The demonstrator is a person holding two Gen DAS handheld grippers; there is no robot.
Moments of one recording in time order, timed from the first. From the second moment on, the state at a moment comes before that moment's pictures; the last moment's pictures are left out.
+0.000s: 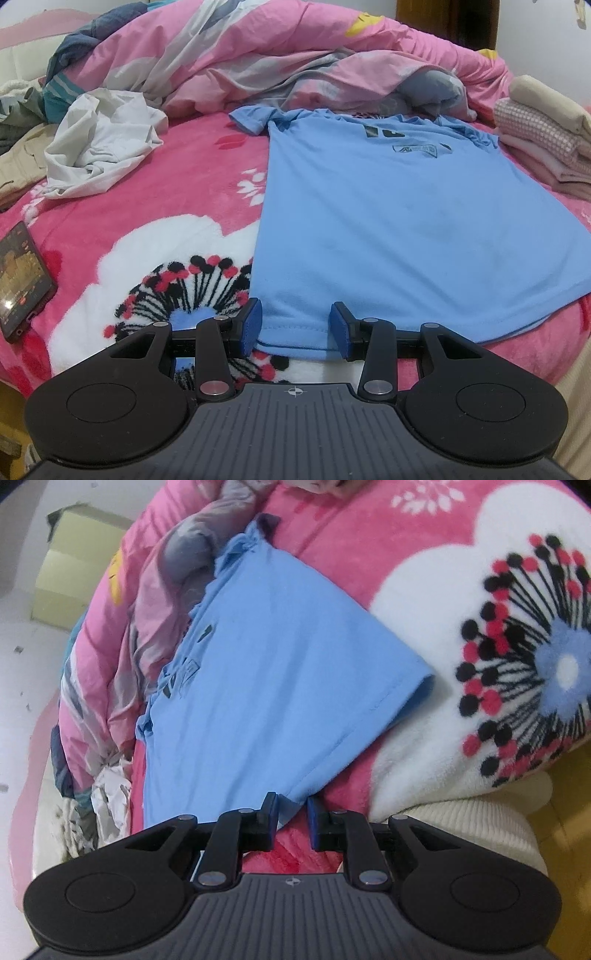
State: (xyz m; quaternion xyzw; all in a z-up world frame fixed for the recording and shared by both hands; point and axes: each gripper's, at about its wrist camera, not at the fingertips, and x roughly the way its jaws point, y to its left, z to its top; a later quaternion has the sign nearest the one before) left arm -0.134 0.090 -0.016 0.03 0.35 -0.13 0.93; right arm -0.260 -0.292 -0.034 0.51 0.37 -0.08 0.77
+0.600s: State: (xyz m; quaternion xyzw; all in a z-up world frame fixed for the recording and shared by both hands) left arm -0.129 0.091 -0.016 0.02 0.35 -0.13 0.93; right arm -0.270 -0.296 -0.009 0.52 0.29 -0.07 0.80
